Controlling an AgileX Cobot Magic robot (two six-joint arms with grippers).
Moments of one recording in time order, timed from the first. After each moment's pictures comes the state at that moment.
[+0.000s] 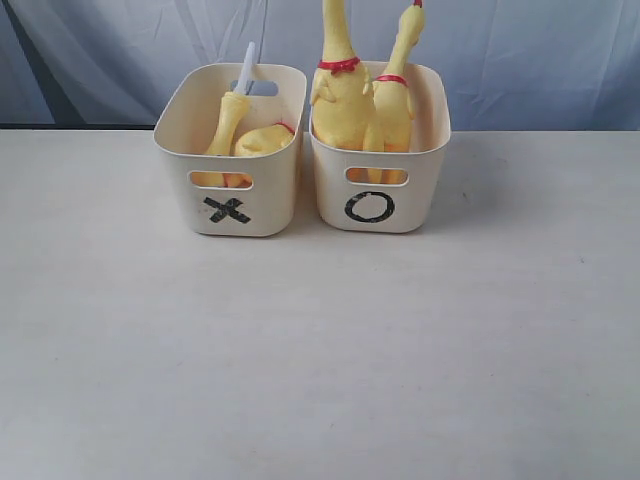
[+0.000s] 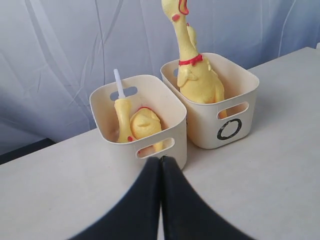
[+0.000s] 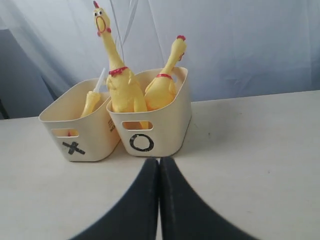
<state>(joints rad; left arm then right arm) -0.31 0.54 -0.70 -0.31 0.53 0.41 0.17 0.01 -0.58 0.15 0.84 0.10</state>
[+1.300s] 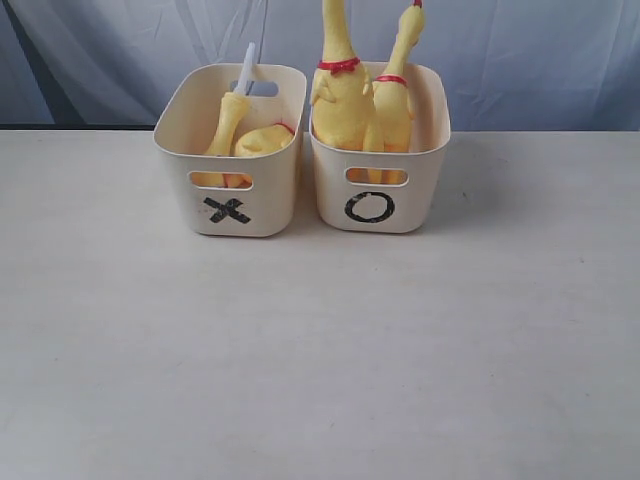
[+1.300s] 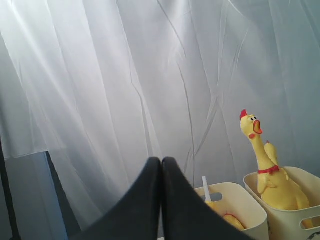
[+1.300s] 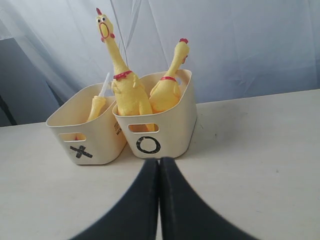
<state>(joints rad) -0.06 0.01 -0.69 -0.29 0.53 0.41 0.15 0.00 -0.58 0.19 0.84 0.10</state>
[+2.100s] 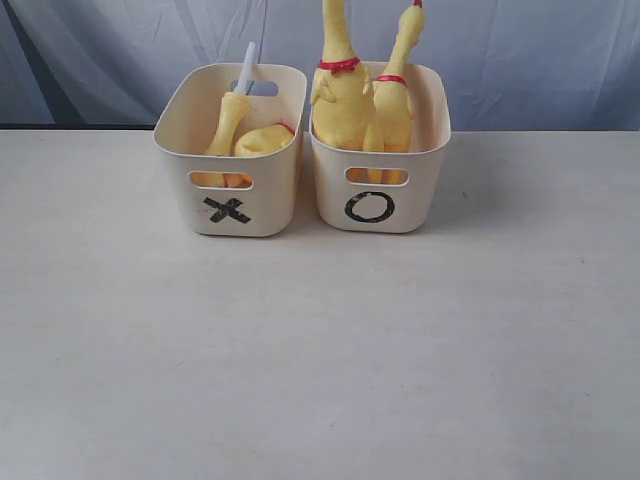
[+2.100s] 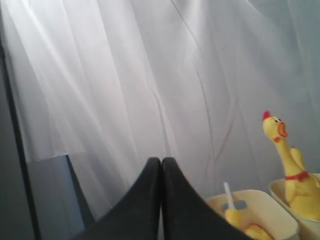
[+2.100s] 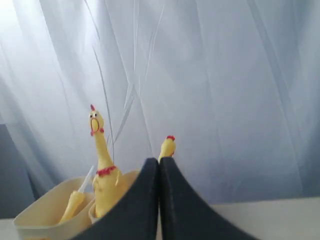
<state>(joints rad) -0.05 0.01 -0.61 -0.25 0.41 0.41 0.15 0.00 -0.40 0.08 0.30 0.10</state>
